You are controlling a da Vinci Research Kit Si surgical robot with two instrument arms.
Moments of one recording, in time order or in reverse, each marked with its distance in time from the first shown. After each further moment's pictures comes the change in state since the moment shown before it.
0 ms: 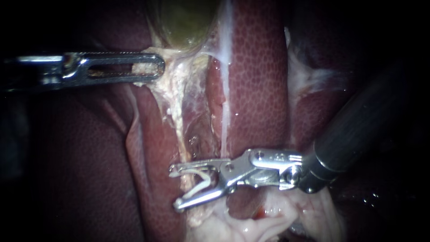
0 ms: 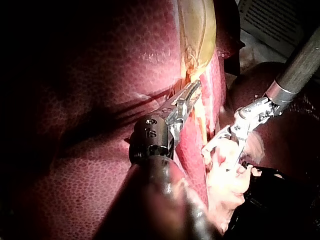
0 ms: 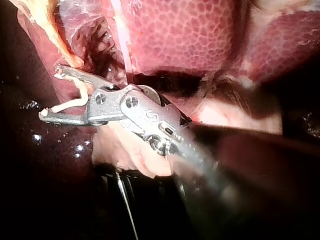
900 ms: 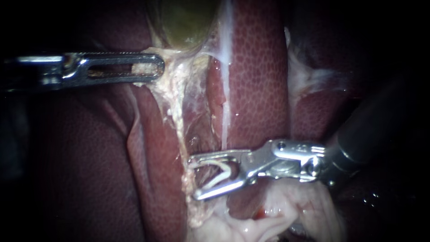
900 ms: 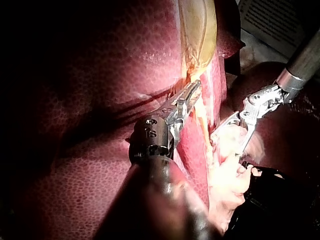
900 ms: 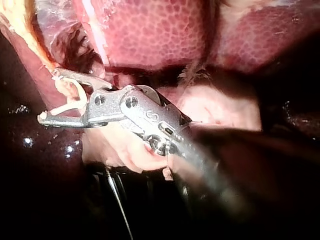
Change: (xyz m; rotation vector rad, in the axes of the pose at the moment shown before) right arm 0.003 -0.001 -0.007 -0.025 0.016 0.027; left arm 0.000 0.000 0.000 0.000 0.000 0.000
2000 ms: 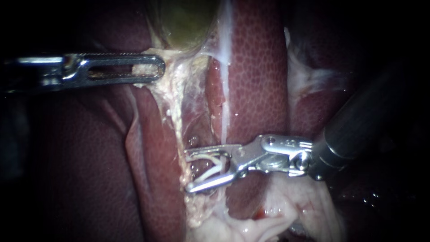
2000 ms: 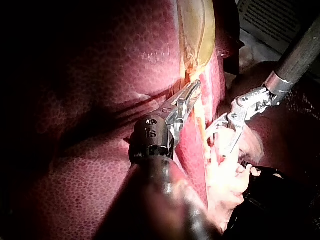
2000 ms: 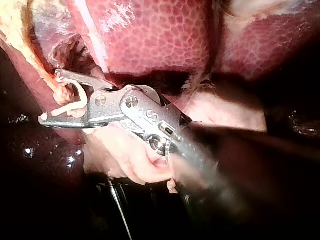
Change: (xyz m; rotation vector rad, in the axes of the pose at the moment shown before) right arm -0.003 0.003 0.004 -0.012 -0.015 -0.017; left arm 0.000 0.000 0.000 -0.001 -0.001 0.000
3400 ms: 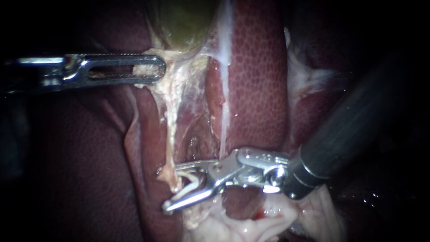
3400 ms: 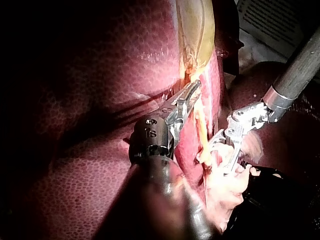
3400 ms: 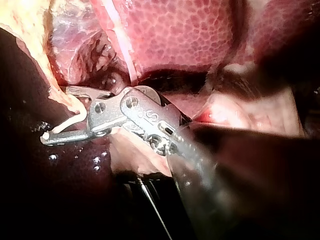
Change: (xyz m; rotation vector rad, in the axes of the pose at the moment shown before) right arm 0.001 -0.001 0.006 0.152 0.069 0.074; left arm 0.000 0.000 0.000 -0.001 -0.001 0.000
